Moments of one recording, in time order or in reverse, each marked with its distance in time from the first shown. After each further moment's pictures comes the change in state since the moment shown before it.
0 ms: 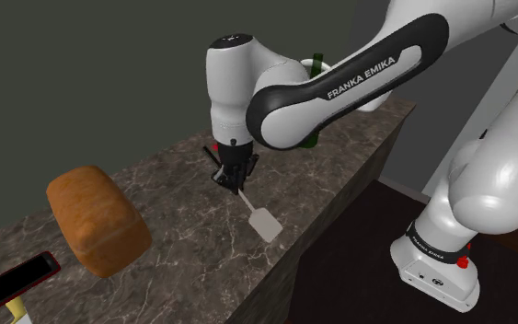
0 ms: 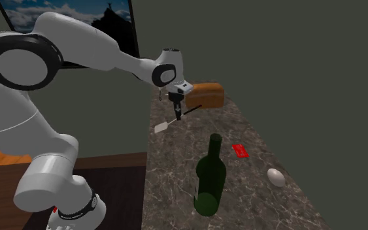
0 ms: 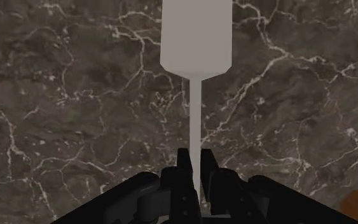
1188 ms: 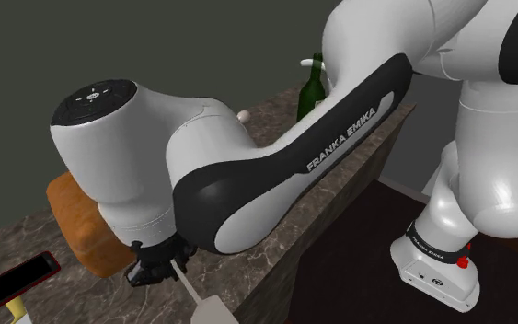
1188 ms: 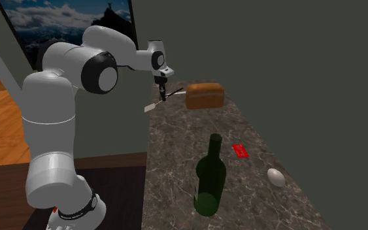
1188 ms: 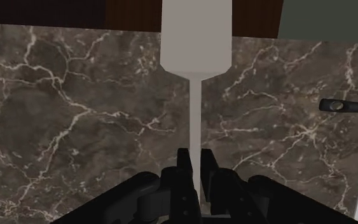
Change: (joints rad) arm 0.295 0.409 0.136 0.456 -0.280 -0.155 0.516
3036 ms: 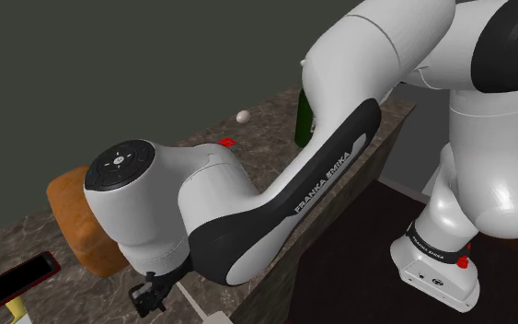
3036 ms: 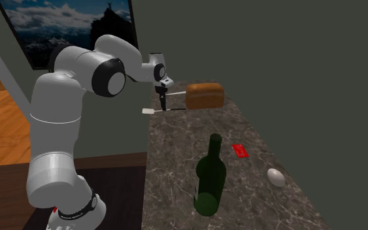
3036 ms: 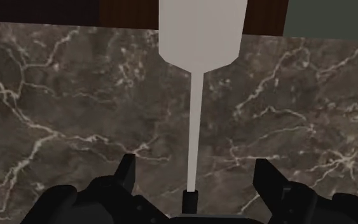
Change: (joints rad) arm 0.026 0.077 -0.027 -0.065 -0.063 0.124 0.054
